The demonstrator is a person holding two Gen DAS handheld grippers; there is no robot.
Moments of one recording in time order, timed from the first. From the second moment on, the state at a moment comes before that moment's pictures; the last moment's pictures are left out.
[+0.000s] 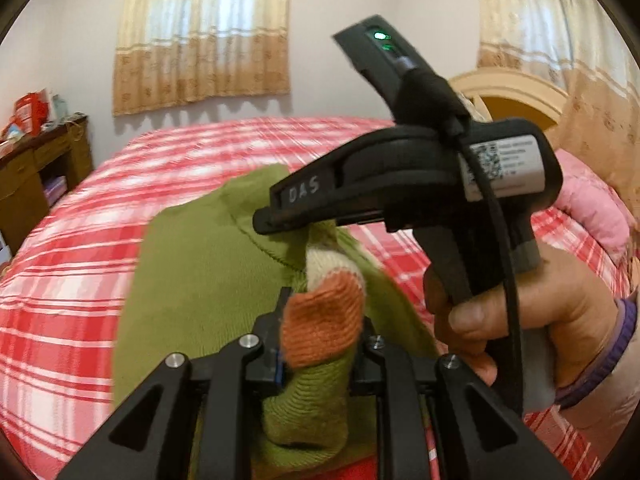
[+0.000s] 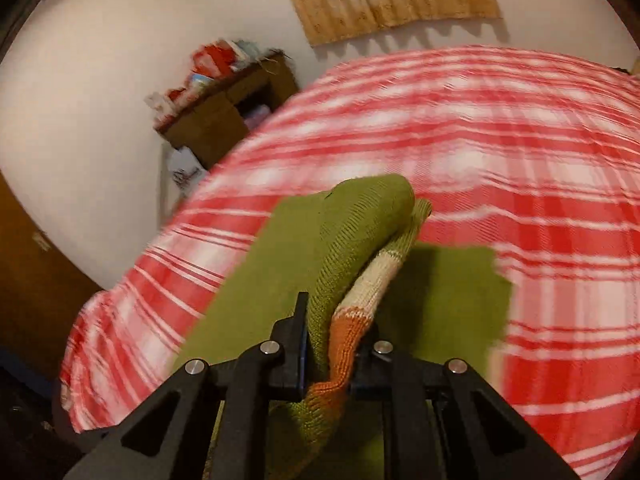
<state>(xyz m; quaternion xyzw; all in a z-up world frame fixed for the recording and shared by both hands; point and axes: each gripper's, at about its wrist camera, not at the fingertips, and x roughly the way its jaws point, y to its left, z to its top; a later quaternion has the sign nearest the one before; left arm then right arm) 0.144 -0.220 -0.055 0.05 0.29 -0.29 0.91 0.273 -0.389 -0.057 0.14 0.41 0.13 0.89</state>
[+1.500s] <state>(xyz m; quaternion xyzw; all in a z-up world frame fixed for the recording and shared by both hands) 0.131 -0.110 -0.073 0.07 0.37 -0.22 0.90 0.092 -0.412 -0.110 0.17 0.42 0.02 0.89</state>
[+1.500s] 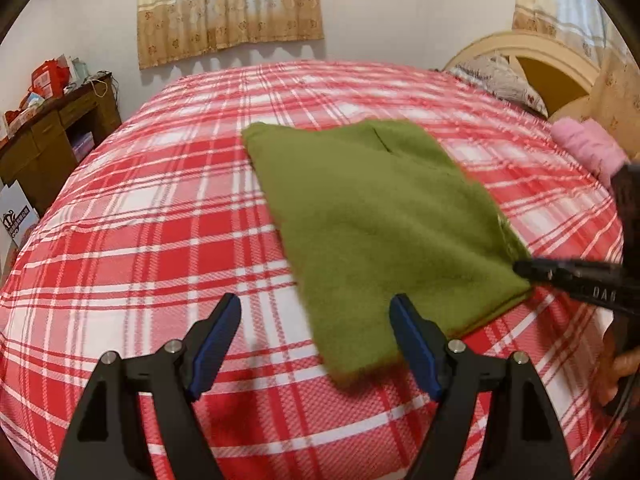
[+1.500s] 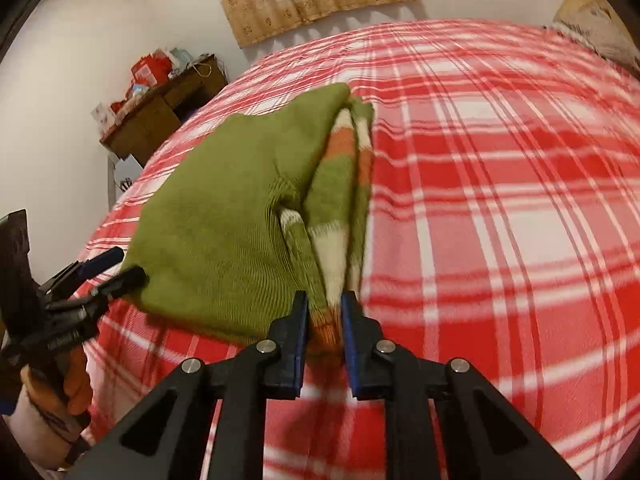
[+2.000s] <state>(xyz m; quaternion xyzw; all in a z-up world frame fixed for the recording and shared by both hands) 0.199 -0.117 -0.068 0.02 0.36 -0.13 0.93 0.175 -0.343 -0.047 0.02 0.36 0.01 0.93</state>
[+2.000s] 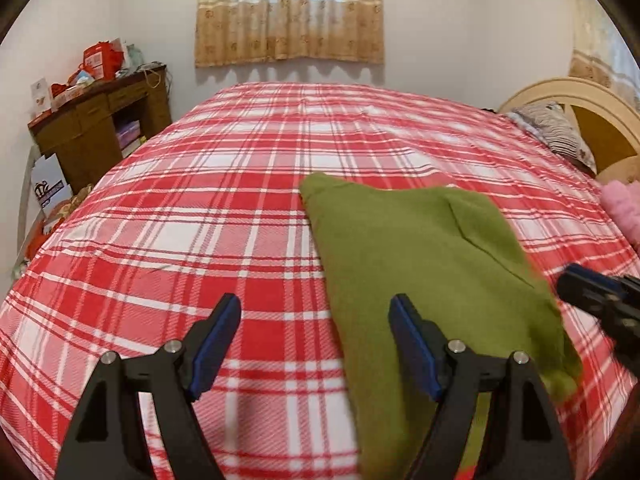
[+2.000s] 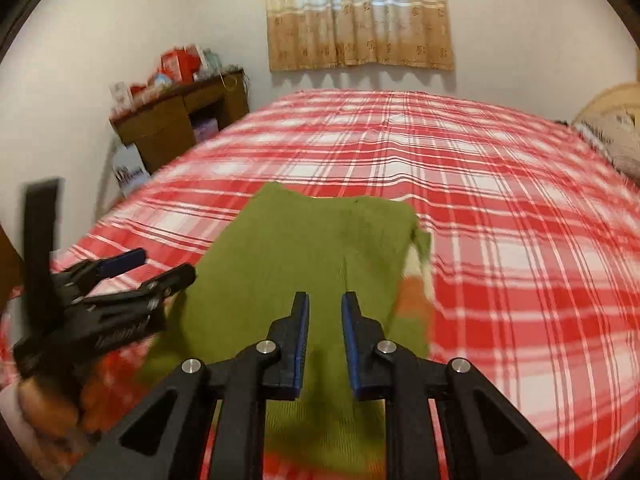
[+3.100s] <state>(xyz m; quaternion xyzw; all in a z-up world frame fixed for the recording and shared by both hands) 0.256 -0.184 -0.084 0.11 0.38 -0.11 0.91 0.291 -0.417 -0.094 0.10 0.39 -0.08 0.91</state>
